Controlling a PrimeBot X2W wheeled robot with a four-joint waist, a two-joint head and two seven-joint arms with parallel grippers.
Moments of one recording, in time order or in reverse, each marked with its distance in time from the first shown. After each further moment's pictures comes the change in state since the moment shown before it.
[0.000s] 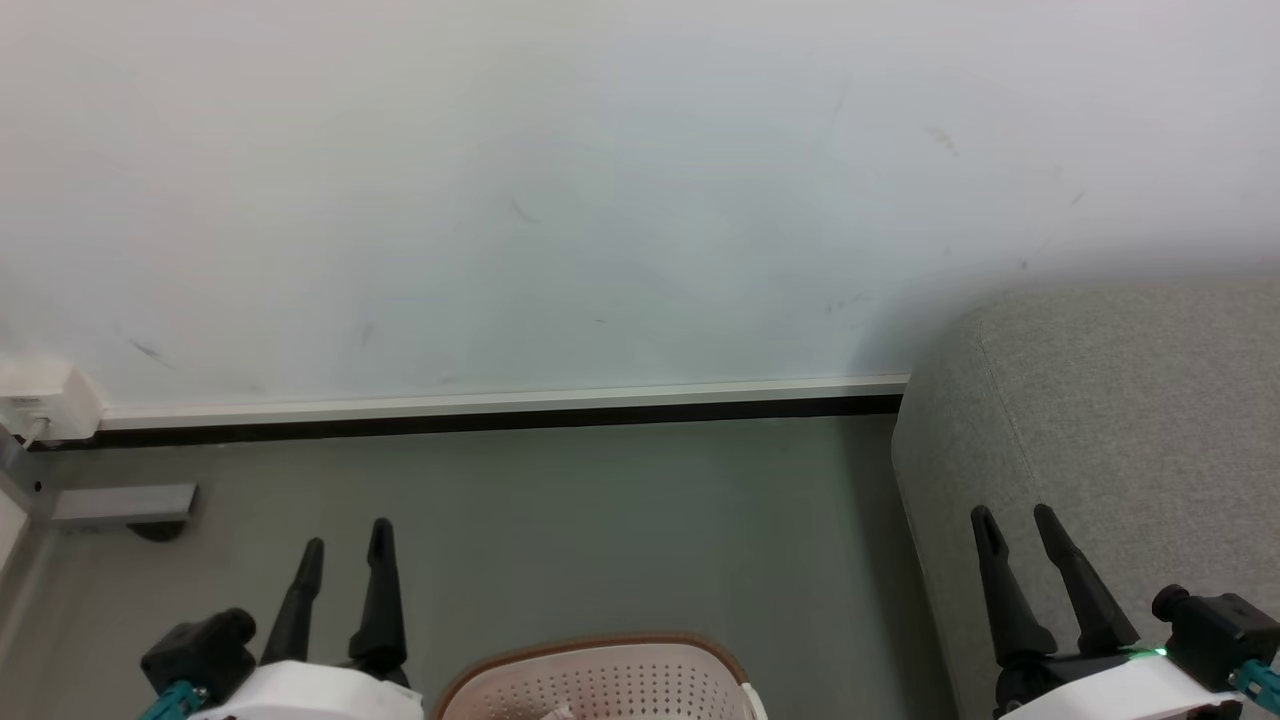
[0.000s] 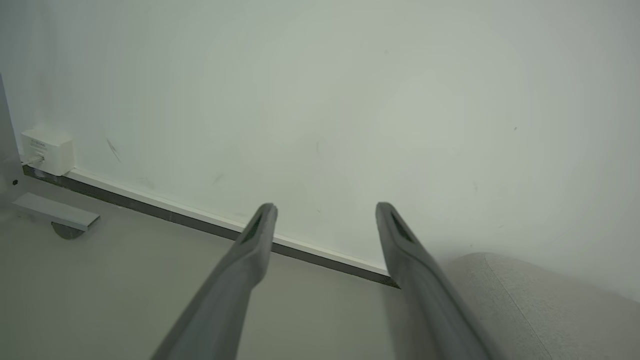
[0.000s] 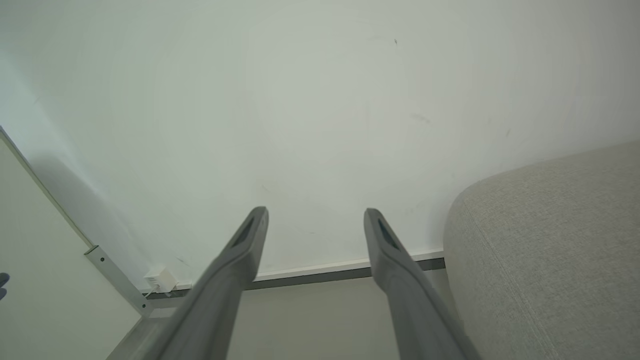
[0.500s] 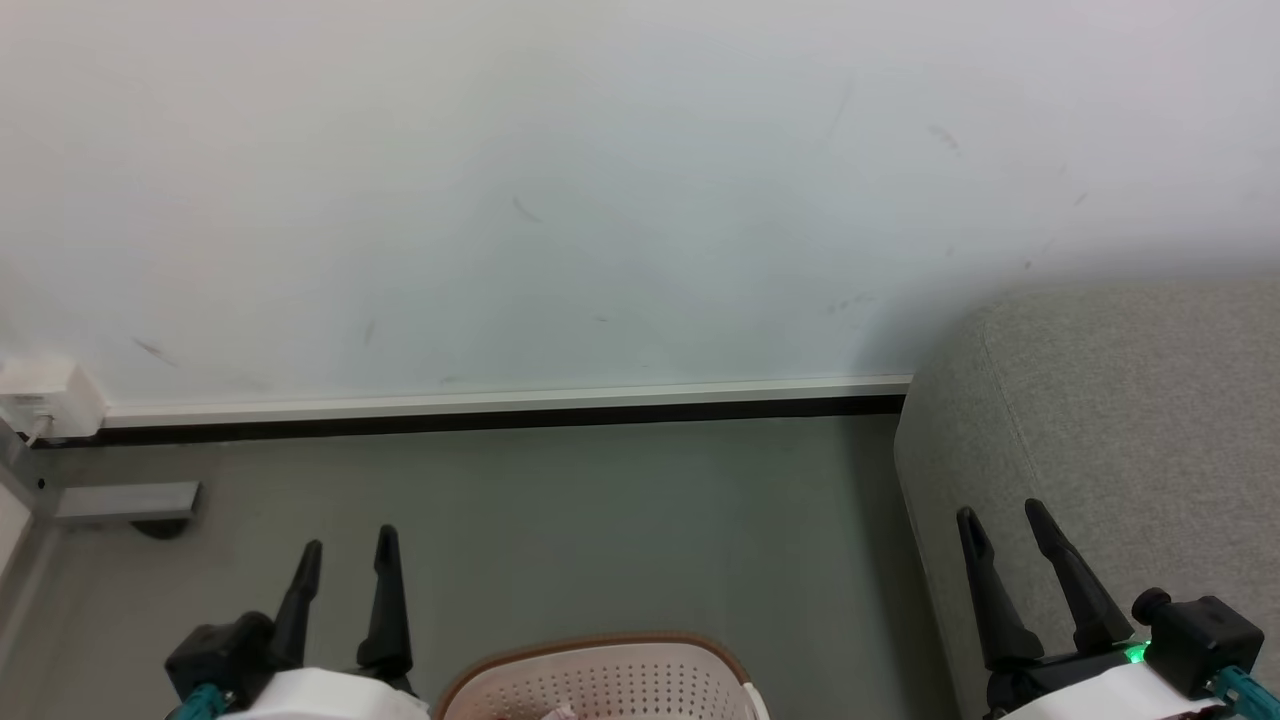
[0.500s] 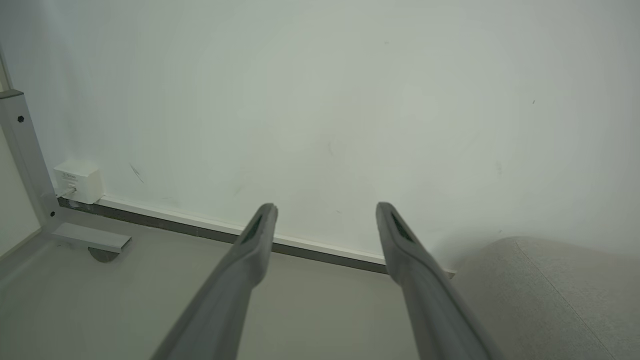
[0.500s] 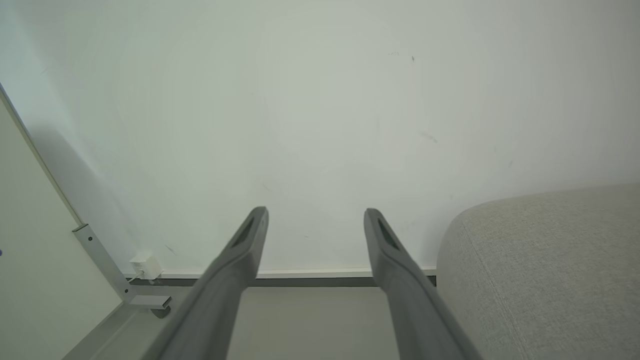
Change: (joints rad) left arm 0.000 0.001 -0.006 0.027 0.132 0.017 -0.036; right arm -0.003 0.000 0.013 -0.001 -0.120 0.000 -0.034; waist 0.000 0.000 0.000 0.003
